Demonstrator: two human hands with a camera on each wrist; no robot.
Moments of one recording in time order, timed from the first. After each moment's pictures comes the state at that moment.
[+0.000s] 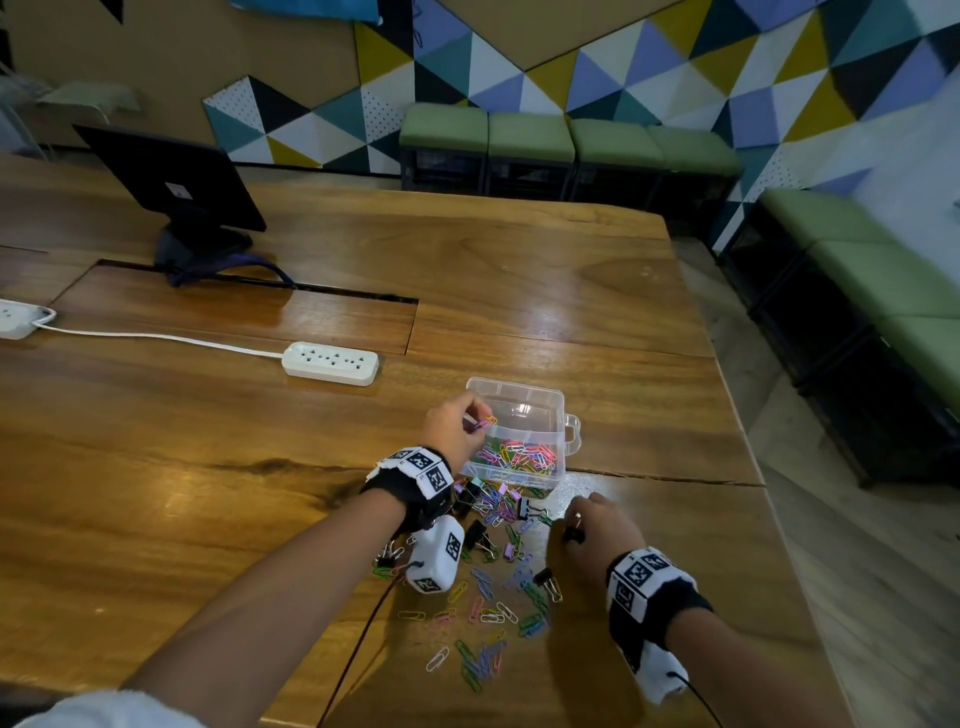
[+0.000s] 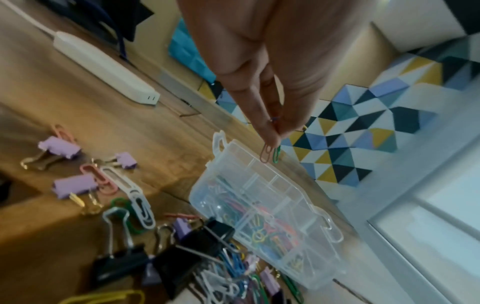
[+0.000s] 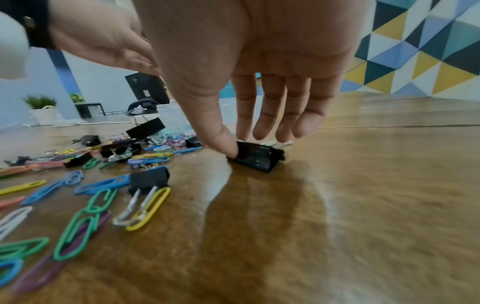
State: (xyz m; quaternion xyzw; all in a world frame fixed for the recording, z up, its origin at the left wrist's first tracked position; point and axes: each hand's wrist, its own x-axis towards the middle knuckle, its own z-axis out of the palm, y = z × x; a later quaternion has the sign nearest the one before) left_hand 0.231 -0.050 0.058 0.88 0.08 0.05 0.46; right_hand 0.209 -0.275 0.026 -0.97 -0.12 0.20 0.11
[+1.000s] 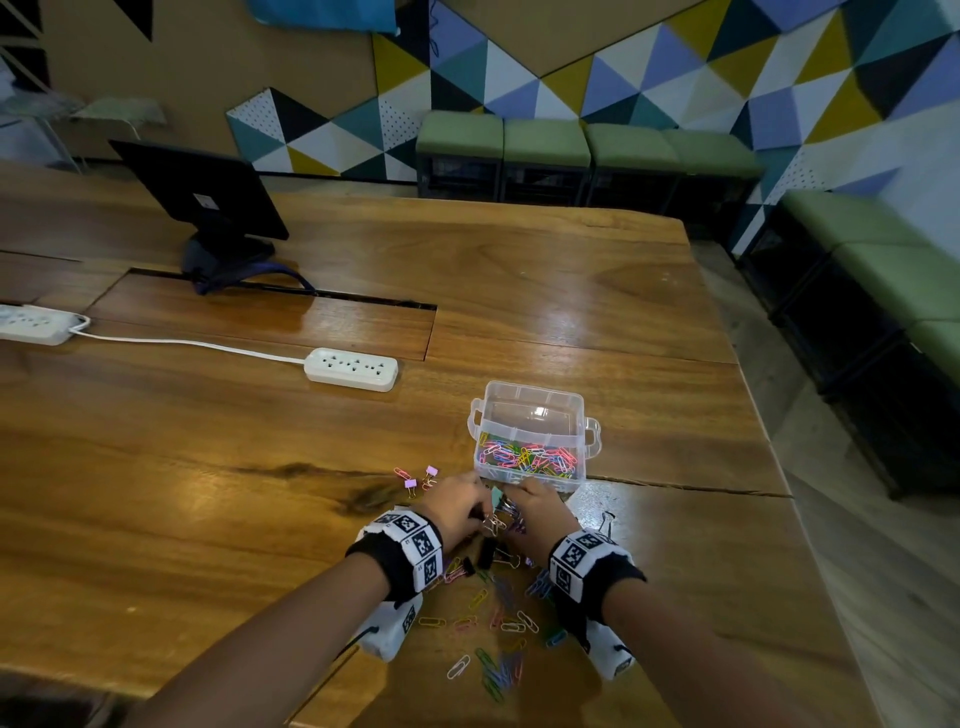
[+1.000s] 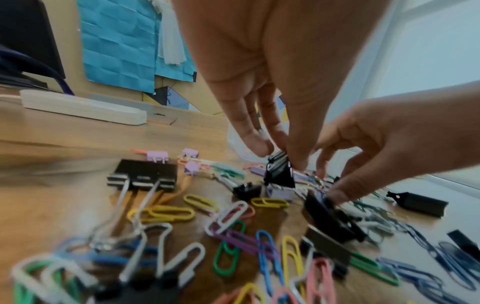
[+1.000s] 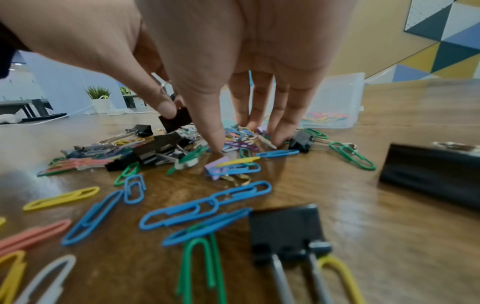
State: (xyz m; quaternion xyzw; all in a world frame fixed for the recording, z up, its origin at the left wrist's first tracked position) left_hand 0.178 -0.035 0.028 0.96 -0.07 -0.15 0.23; right_hand 0.215 -0.194 0.007 -0.93 -0.27 0.19 0.13
